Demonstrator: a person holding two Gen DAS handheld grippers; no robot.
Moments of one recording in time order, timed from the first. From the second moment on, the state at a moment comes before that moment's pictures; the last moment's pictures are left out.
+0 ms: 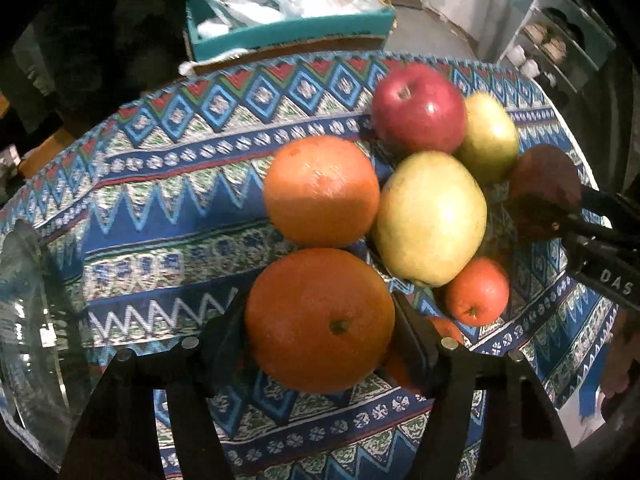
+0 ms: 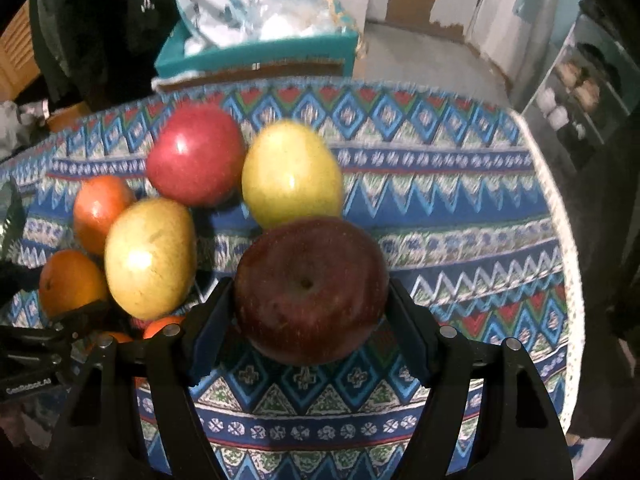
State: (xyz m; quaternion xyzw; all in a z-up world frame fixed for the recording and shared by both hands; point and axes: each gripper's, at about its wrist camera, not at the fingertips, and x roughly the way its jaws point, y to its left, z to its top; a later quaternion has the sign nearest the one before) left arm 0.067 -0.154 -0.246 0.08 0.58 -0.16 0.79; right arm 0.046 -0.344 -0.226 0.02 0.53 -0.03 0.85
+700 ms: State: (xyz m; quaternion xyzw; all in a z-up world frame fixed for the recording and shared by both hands) left arm 0.050 -0.105 -0.141 0.04 0.46 -0.13 0.88; right arm 0.021 -0.319 -0.137 -0.01 0.43 -0.03 0.90
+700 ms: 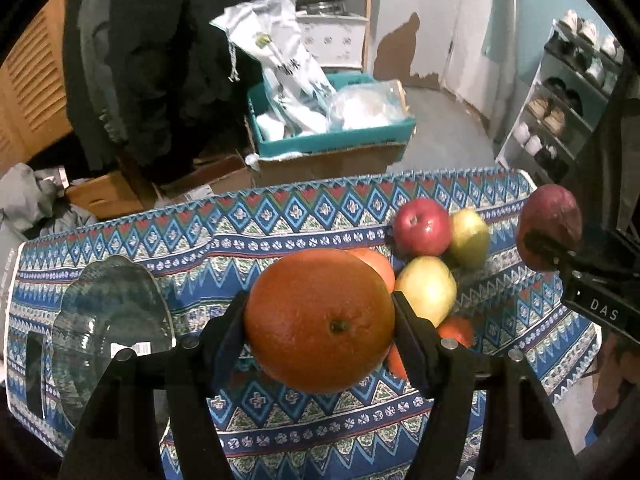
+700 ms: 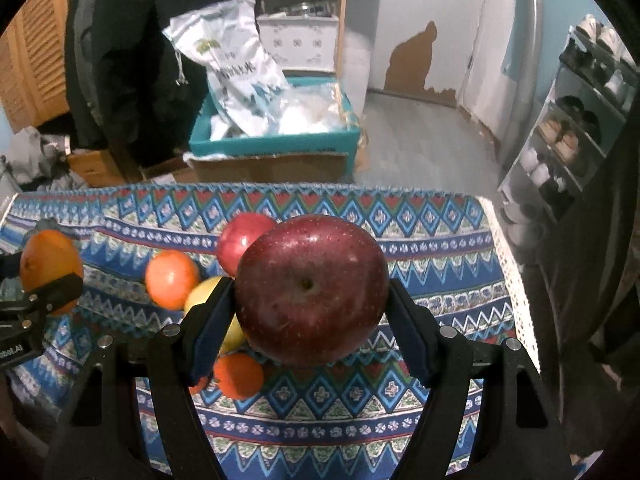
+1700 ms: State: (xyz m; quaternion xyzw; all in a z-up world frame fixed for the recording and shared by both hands) left arm 0.011 -0.050 -0.059 0.01 0.38 -0.11 0.92; right arm -0.014 -0.273 -0.033 -0.02 0.32 0.01 0.95
